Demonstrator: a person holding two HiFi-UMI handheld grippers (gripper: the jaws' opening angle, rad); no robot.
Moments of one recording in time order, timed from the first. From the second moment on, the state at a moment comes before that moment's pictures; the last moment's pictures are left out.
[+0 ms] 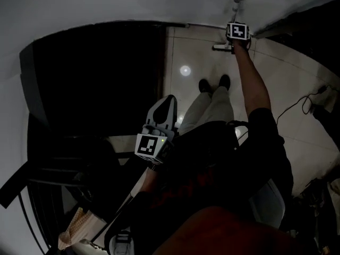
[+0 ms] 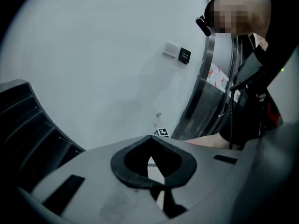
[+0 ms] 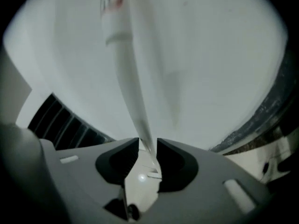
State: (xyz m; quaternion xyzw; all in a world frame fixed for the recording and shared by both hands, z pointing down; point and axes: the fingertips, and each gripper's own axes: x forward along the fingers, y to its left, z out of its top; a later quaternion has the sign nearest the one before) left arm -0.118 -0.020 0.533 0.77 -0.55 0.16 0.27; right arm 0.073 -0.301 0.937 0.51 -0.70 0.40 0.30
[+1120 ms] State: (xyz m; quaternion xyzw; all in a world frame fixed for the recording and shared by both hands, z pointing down) left arm -0.131 0.226 0.420 0.87 -0.47 0.01 0.15; right arm -0.013 0.225 0.417 0.52 -0.85 0.10 -0.02
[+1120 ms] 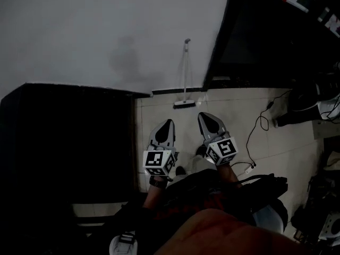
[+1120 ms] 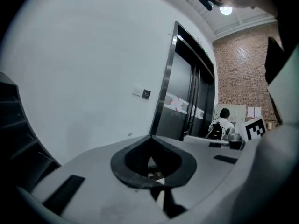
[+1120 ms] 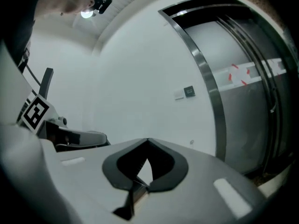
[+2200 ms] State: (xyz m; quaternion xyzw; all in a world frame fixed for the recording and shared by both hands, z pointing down) left arm -0.051 0.285 0.363 0.90 -0.42 -0.01 0.08; right arm 0.027 0.296 0.377 0.52 -0.85 0.08 -0.03
